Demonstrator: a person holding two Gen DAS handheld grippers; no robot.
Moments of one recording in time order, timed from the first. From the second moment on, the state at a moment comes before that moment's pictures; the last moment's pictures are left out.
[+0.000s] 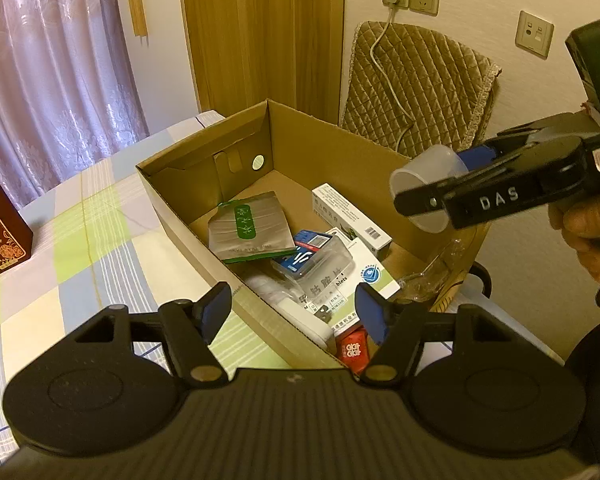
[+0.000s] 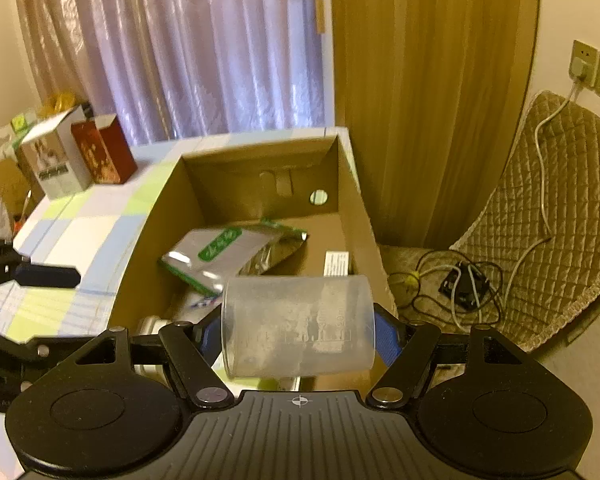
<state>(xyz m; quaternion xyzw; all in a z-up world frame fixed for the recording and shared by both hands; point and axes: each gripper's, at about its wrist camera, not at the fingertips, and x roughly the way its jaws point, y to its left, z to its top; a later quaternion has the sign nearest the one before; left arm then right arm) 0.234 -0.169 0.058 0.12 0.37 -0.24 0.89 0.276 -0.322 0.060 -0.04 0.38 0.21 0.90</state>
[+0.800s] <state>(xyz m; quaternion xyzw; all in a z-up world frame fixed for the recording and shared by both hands) 0.207 -0.164 0.069 0.09 0.37 -0.21 0.90 0.247 -0.343 0.078 0.00 0.36 0.19 0.91</state>
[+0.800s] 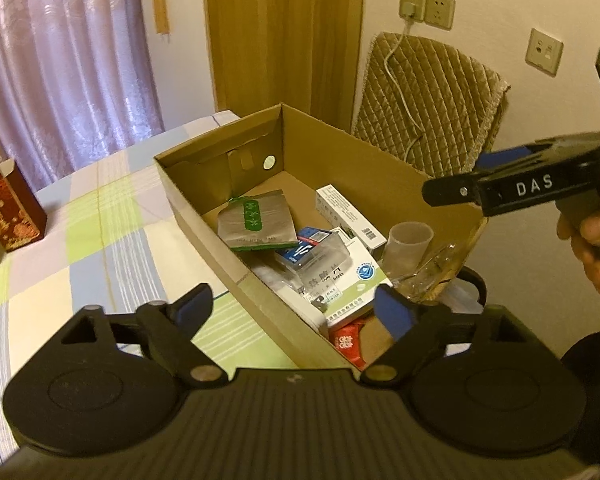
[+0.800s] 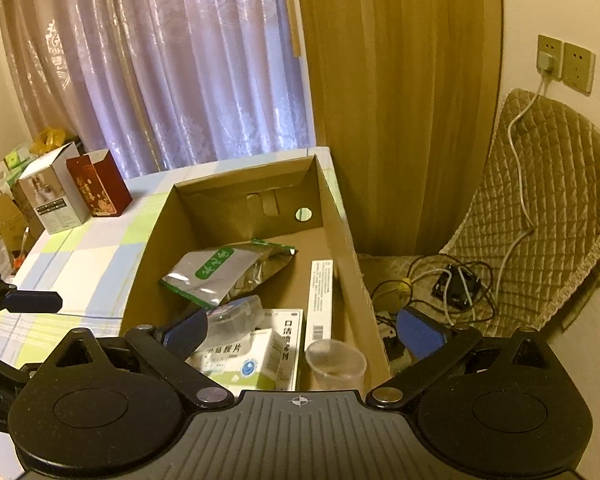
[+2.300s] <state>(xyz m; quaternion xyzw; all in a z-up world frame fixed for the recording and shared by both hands) 0.061 -0.139 0.091 -0.04 0.40 -0.10 0.91 0.068 -0.354 0.113 0.03 0.37 0.15 0.92</state>
